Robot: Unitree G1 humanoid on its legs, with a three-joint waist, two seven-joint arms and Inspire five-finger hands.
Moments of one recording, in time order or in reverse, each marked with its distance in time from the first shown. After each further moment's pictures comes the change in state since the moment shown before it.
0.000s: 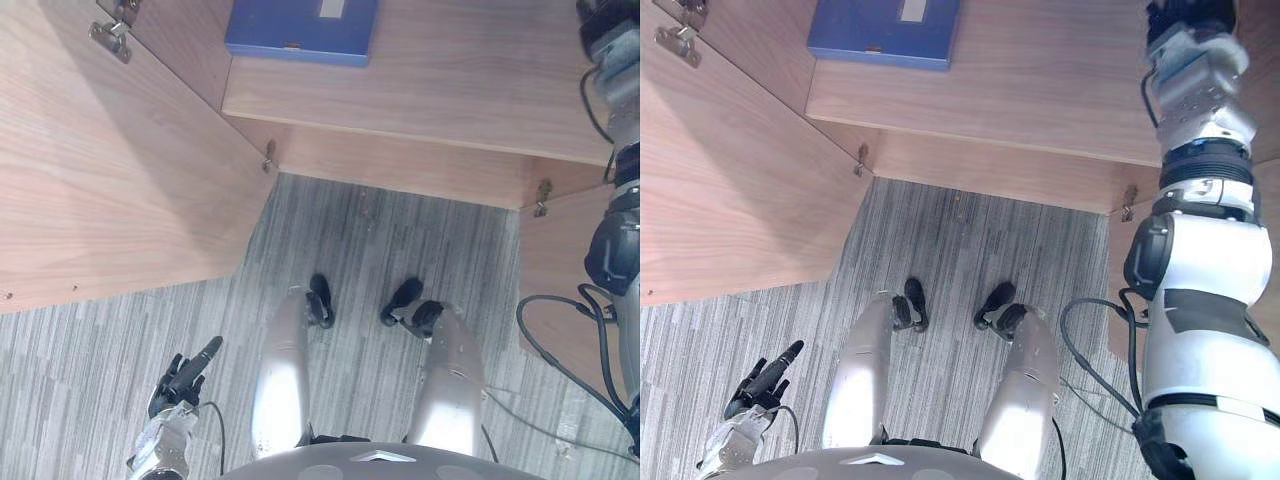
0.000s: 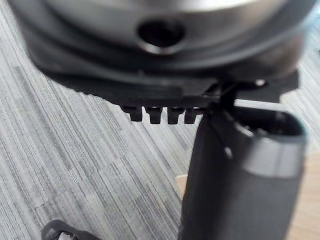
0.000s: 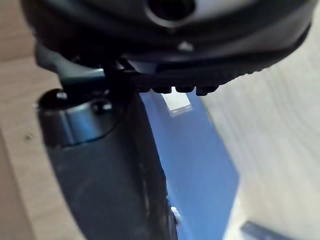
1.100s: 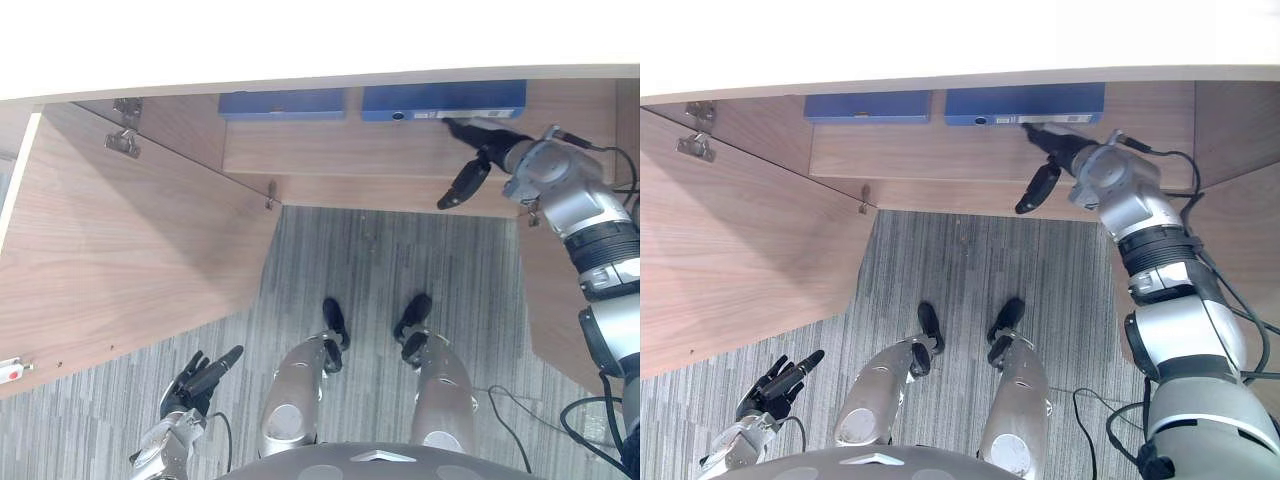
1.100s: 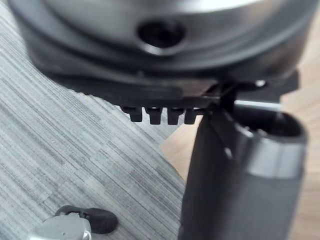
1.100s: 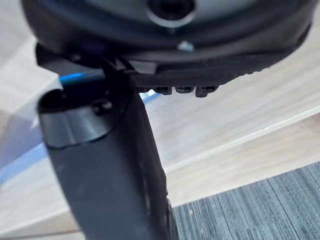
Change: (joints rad) left arm 0.041 -0.023 -0.082 -0.021 0.124 0.005 -0.073; right arm 0.426 -0.057 0.524 -0.524 -0.880 -0.007 0.481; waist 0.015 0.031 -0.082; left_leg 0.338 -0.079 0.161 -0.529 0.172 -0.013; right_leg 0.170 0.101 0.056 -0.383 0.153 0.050
